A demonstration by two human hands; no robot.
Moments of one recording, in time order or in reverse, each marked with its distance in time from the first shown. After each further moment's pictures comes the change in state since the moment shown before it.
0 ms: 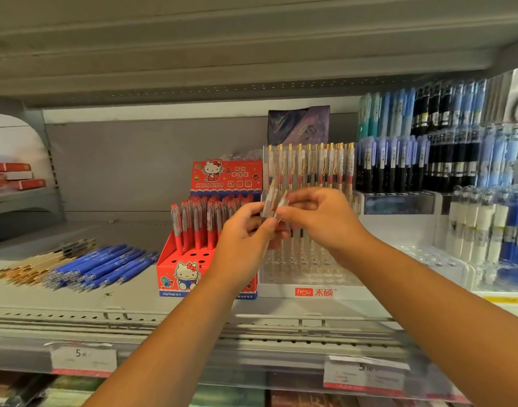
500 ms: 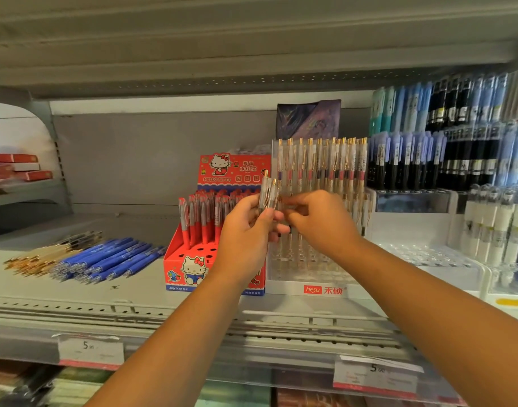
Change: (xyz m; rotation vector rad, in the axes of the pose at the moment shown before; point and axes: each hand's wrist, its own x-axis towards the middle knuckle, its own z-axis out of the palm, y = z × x) left_hand 0.001 0.000 -0.004 0.022 0.115 0.000; right_hand 0.018 0.020 0.013 -0.726 -0.016 -0.227
